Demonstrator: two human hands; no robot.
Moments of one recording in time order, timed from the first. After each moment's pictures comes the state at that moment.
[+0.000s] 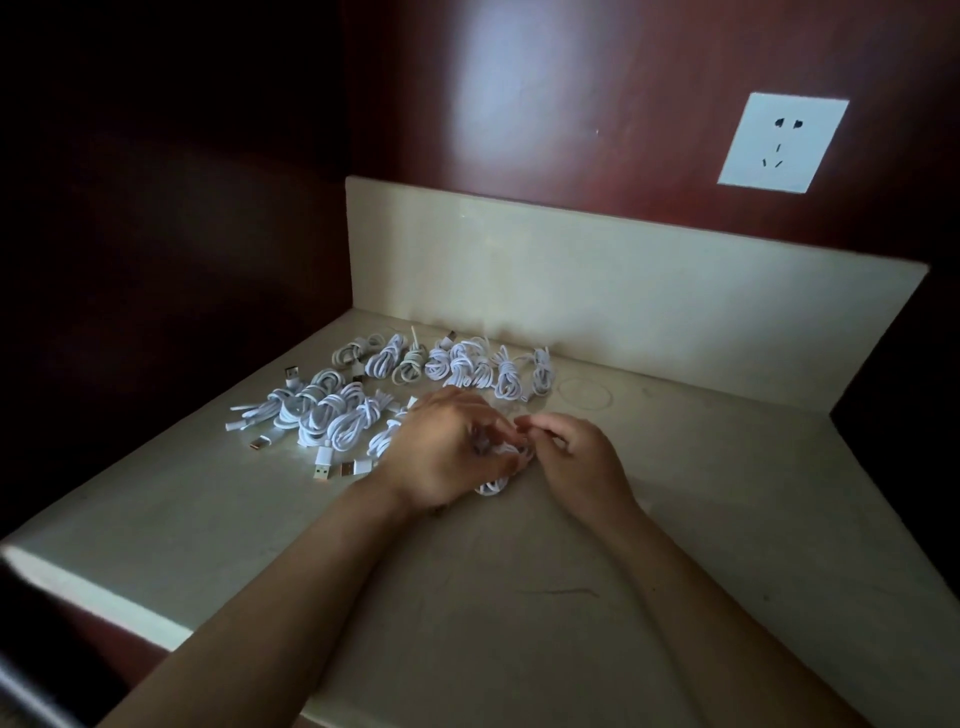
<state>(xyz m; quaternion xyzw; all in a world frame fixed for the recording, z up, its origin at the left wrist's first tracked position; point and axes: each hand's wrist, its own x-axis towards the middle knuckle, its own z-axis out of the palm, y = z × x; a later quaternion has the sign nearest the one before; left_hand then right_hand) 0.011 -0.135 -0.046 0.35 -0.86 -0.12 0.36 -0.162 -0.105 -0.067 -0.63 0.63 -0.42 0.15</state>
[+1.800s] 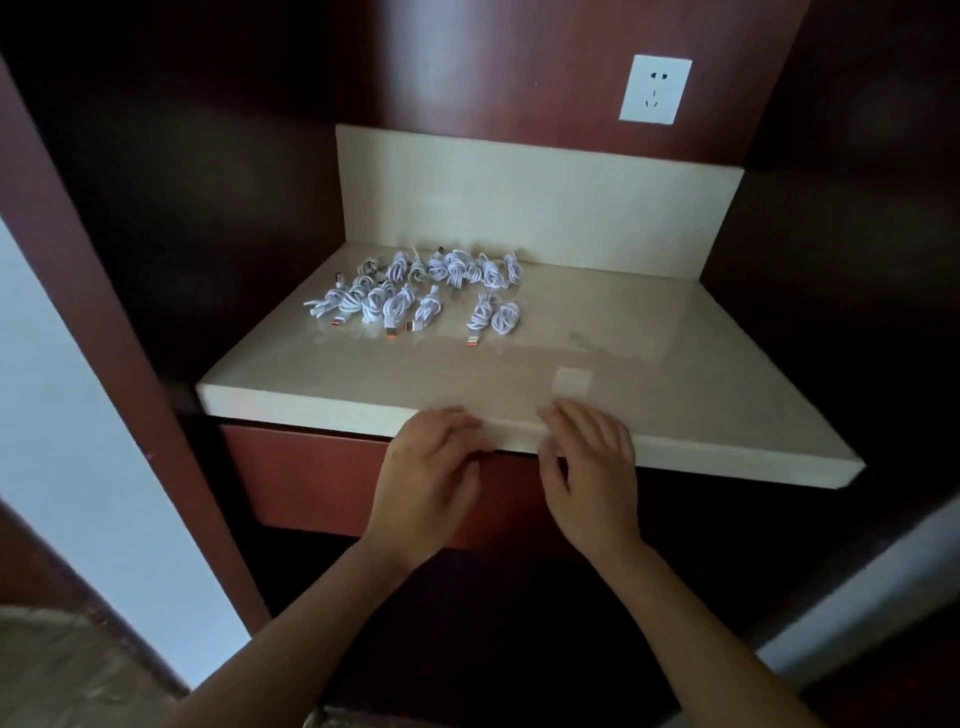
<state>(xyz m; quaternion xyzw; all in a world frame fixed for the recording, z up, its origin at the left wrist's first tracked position) 0.138 0.071 -0.127 0.27 -0.84 -0.10 0.46 -0.053 0.140 -0.128 -0.61 0.68 -0.36 -0.19</state>
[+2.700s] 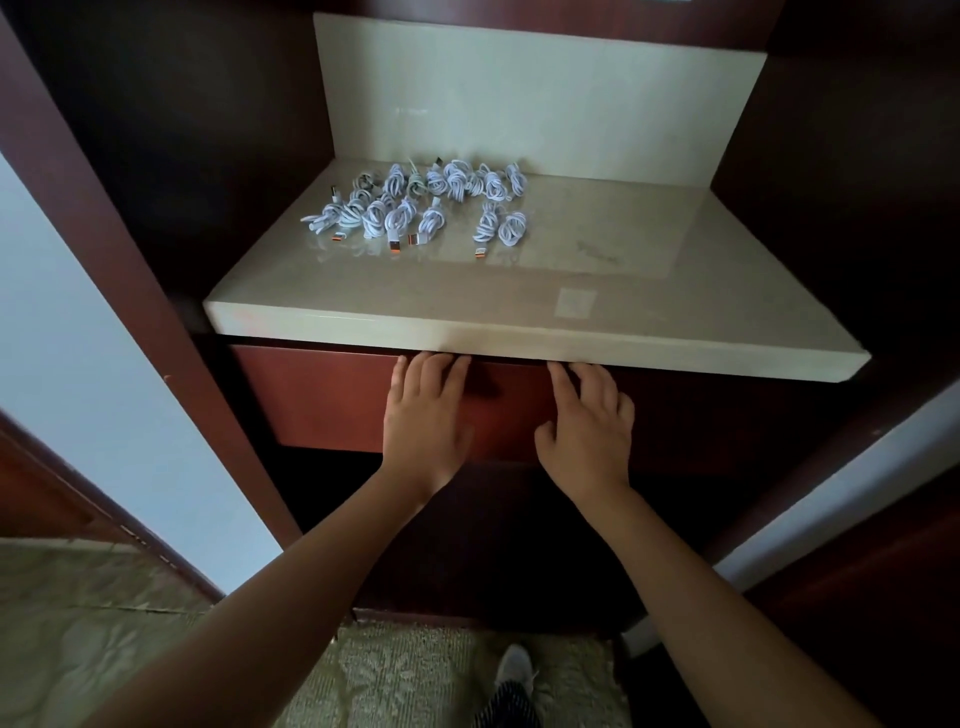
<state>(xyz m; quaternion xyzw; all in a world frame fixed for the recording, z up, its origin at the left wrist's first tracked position) 0.151 0.074 -0.177 0.41 -0.87 0.05 0.28 -0.014 0.168 -0.163 -0.55 0.81 -0.18 -0.10</state>
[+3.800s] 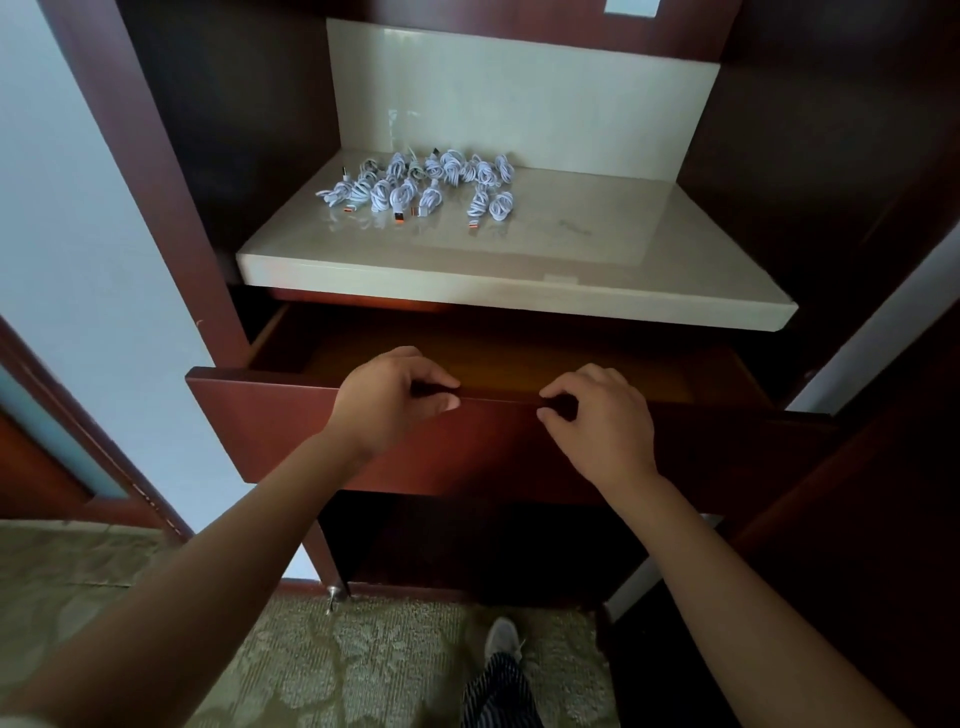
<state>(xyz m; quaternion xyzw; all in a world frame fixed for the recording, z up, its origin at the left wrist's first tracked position) 0.226 0.139 -0.133 0.35 -0.86 -0.22 0.29 0.018 0.275 -0.118 -0.57 0.78 -0.26 -0.05</state>
